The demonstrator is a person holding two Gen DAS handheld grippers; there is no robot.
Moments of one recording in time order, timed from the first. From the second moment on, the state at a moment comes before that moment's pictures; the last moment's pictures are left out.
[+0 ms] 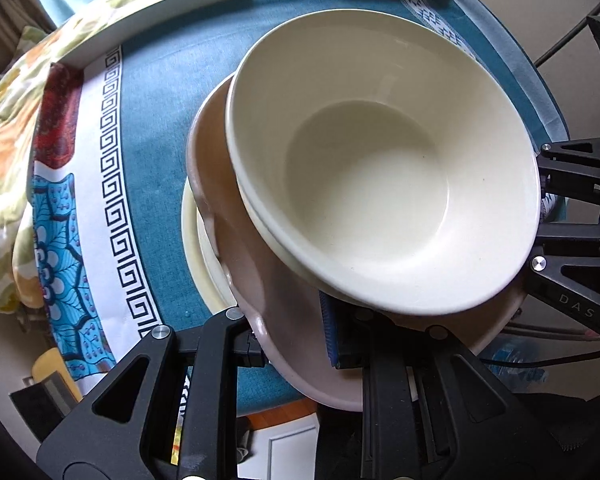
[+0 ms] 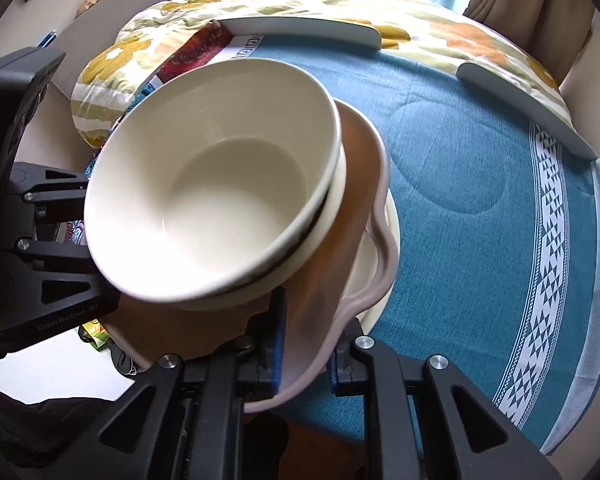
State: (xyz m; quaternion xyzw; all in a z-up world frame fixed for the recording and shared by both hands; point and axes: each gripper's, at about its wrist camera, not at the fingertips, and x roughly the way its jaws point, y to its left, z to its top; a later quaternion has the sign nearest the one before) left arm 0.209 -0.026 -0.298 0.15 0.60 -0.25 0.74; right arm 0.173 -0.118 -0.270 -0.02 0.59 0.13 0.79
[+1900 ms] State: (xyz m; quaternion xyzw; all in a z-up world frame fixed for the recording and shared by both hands) left arm 0.218 -0.011 -0.261 0.14 0.68 -0.30 0.65; right arm 0.173 -0.117 -0.242 -0.01 0.67 0.12 0.73
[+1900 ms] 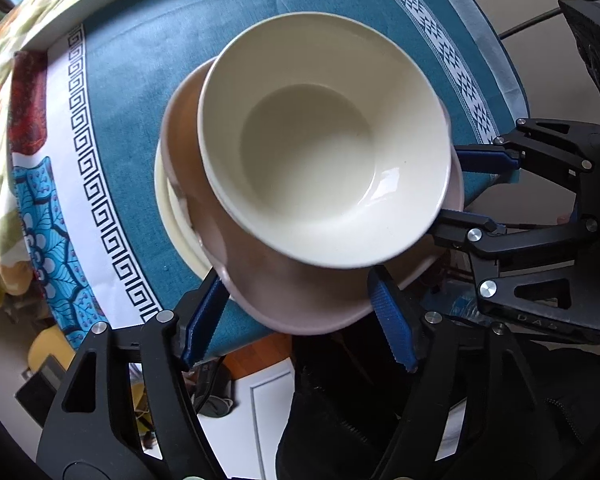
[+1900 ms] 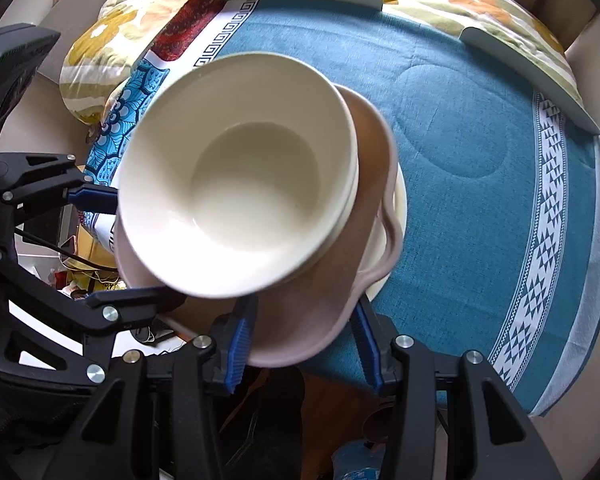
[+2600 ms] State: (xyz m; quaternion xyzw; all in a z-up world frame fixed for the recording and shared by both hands) left arm 0.055 0.070 -0.025 -0.03 0.28 -0.17 0.95; right arm 0.019 -0.144 -0.038 0.03 0.33 -0.02 0.94
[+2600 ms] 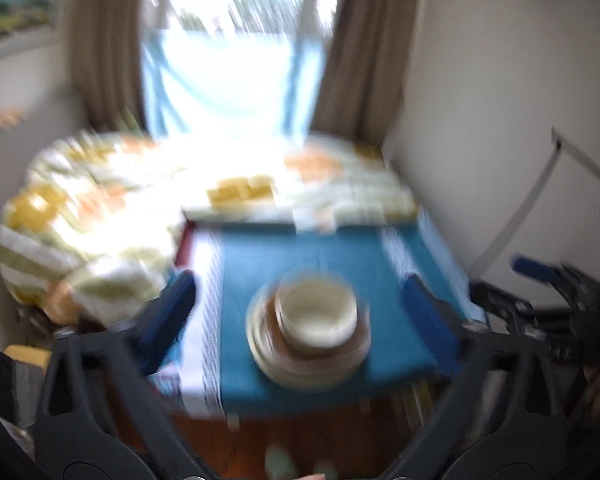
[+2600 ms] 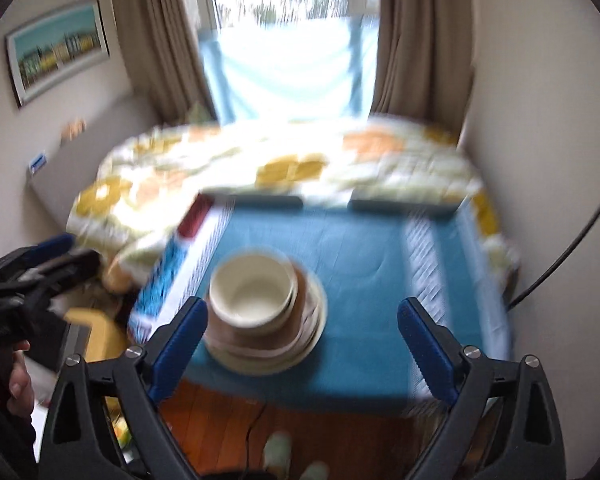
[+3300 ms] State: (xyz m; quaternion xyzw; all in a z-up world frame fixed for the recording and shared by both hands) left arm -0.074 0.042 0.009 0.02 0.16 -0.09 0.98; right arm -0.116 -0.143 0.023 0.02 0.16 -0.10 0.98
